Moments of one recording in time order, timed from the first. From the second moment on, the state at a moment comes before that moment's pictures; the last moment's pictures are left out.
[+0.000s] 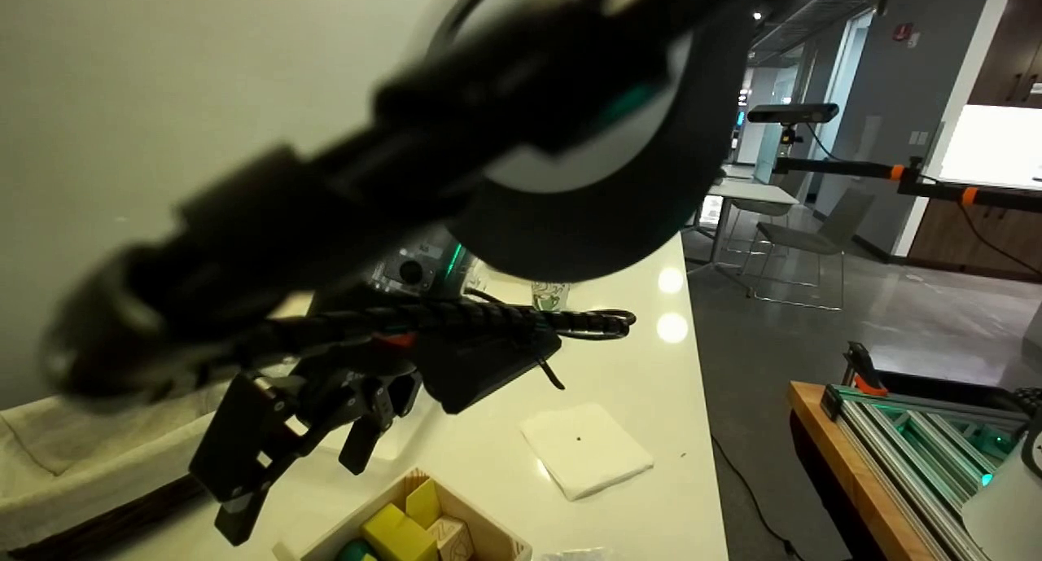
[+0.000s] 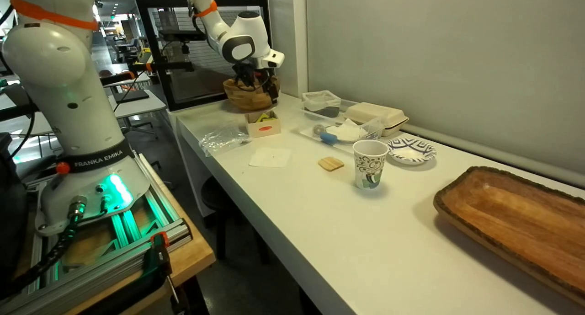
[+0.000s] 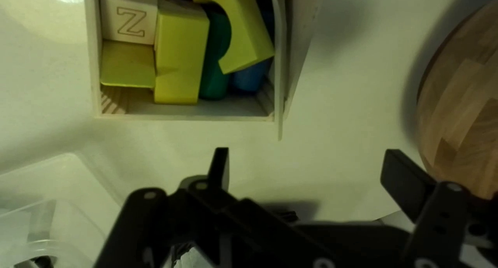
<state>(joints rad) -0.07 0.37 0.33 -2.27 0.37 3.00 0.09</state>
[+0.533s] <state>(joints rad) -0.23 0.41 0.47 -2.26 0.40 3.03 -0.06</state>
